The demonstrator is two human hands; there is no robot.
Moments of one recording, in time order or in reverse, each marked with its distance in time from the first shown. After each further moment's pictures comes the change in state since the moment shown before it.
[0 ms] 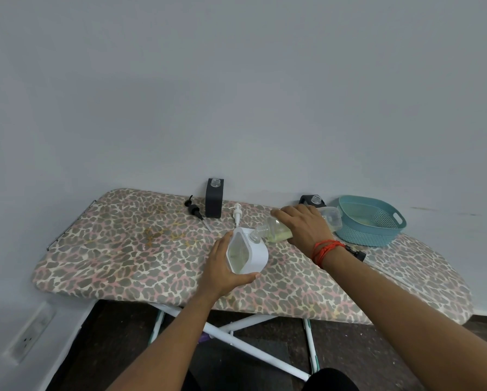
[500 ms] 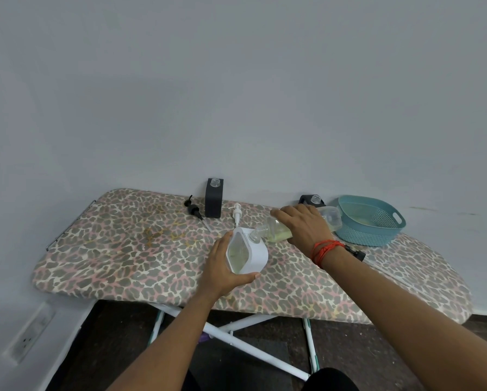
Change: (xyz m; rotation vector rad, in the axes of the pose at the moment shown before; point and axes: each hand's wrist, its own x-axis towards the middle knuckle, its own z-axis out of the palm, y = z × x) left_hand 0.000 -0.001 0.001 0.010 -0.001 -0.005; right_hand 0.000 0.000 0.000 -0.022 -0.017 0.000
